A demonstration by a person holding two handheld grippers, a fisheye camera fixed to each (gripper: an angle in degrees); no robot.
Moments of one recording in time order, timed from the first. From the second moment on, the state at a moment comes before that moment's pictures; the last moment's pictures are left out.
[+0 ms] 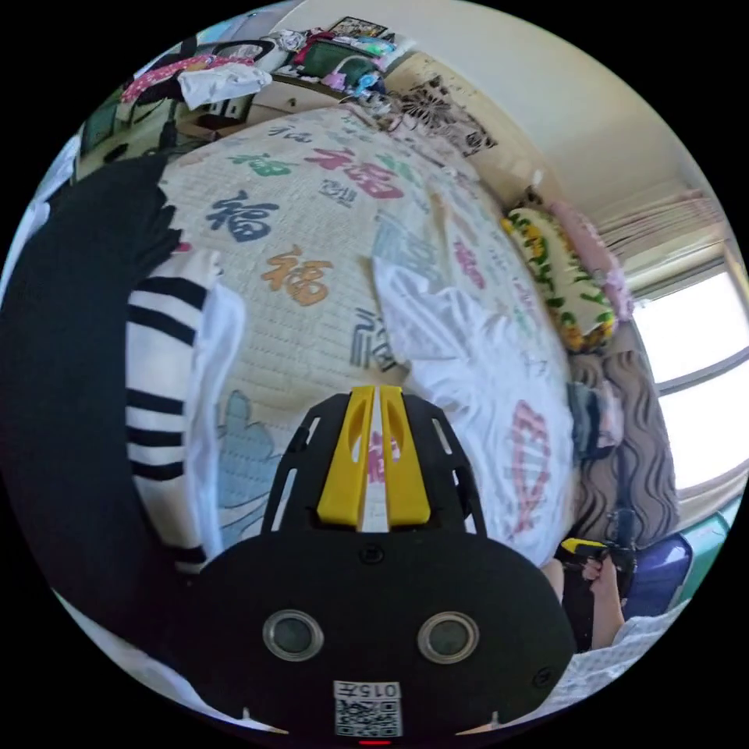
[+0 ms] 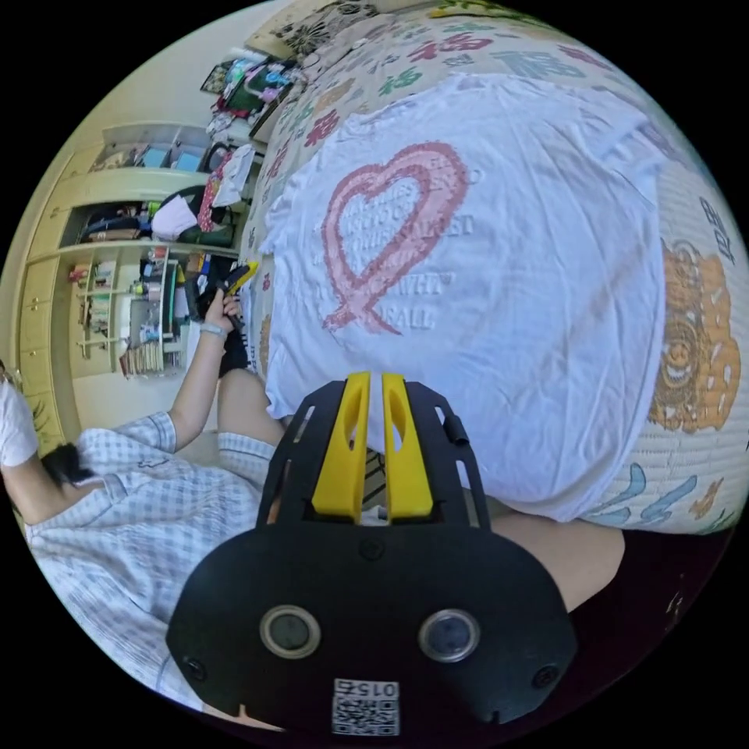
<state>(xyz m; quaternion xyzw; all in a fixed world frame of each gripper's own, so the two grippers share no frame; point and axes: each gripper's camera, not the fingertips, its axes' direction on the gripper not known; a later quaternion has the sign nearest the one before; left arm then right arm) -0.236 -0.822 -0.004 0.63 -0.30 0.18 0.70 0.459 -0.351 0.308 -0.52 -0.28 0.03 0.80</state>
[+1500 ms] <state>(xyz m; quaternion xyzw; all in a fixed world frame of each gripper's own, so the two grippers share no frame) 0.043 -1.606 0.580 0.24 -0.55 0.43 0.67 0.869 -0.475 0.237 -0.17 -0.35 0.32 0.86</state>
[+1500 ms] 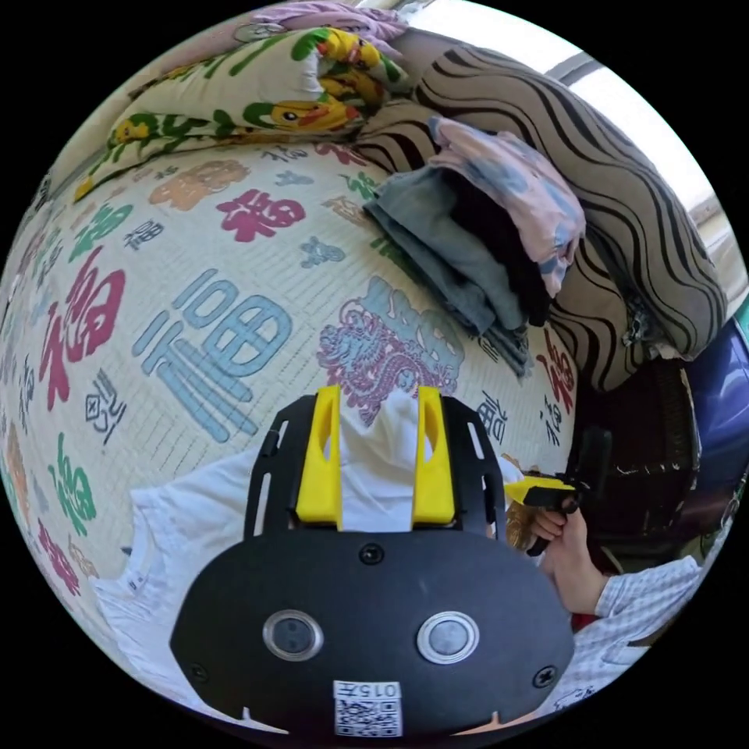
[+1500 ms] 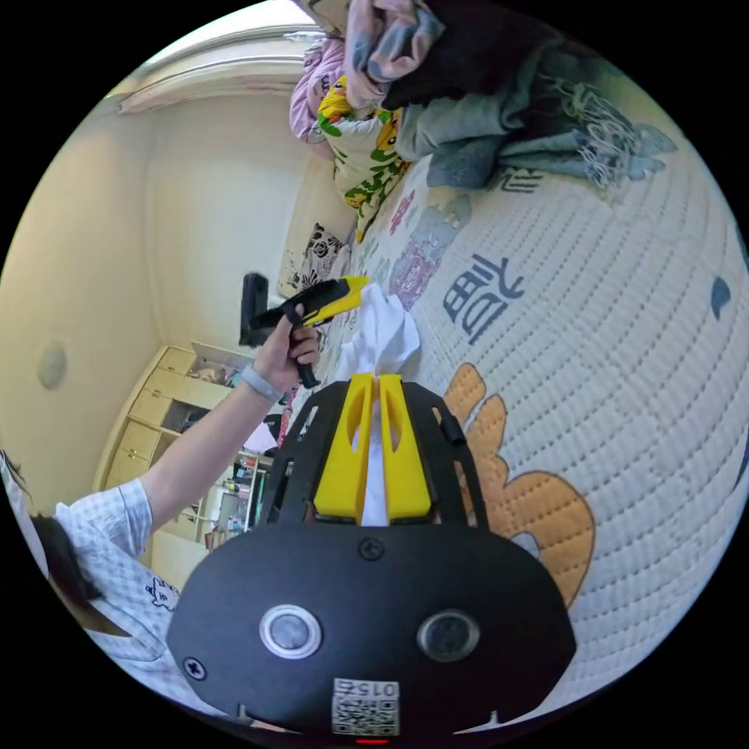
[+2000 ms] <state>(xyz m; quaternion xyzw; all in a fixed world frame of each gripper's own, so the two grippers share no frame) 0.070 -1.666 0.658 0.19 -0.52 0.54 0.63 0.865 -0.515 0.165 -0.13 -0.28 0.17 0.94</state>
